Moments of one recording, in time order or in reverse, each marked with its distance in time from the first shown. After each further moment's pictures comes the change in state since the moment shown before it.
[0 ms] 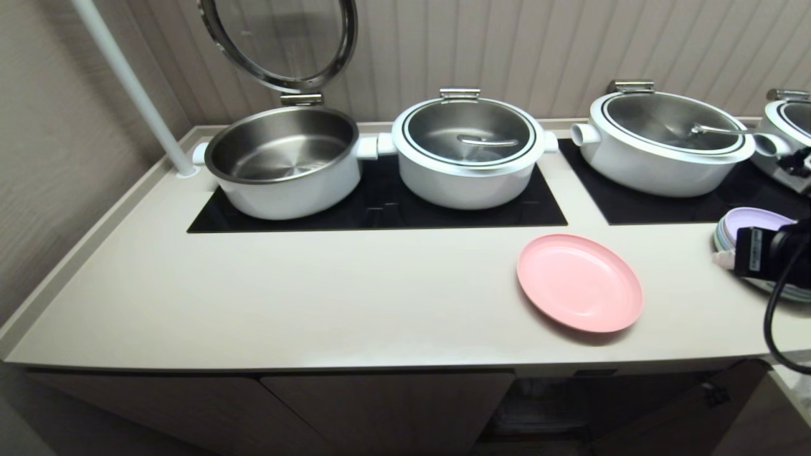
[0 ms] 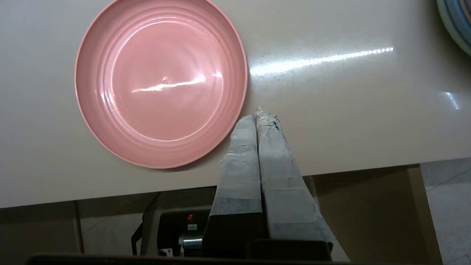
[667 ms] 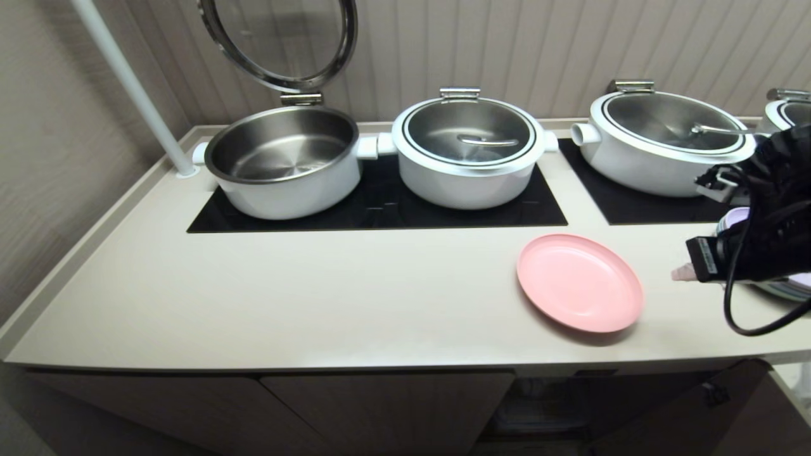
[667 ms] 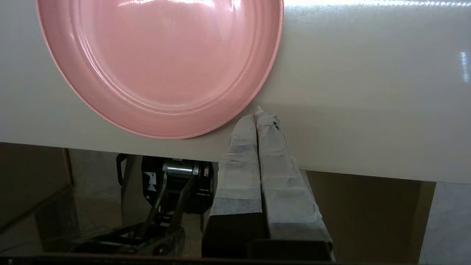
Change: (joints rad) left arm 0.000 0.000 0.000 0.000 0.000 0.000; right arm 0.000 0.241 -0.266 0.309 0.104 -0.192
